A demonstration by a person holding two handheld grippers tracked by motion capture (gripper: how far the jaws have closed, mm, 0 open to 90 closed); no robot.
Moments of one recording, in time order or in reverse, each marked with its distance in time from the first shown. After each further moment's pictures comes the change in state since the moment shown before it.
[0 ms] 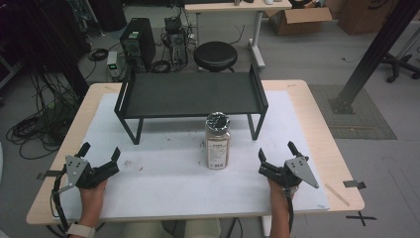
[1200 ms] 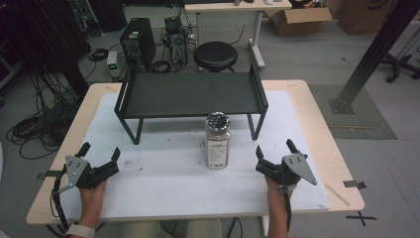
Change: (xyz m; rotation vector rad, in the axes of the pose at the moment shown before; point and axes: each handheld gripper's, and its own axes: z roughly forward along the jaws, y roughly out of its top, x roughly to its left) left arm 0.000 0.000 0.000 -0.002 -0.001 0.000; right arm 0.013 0.021 0.000 0.031 -0.023 0.010
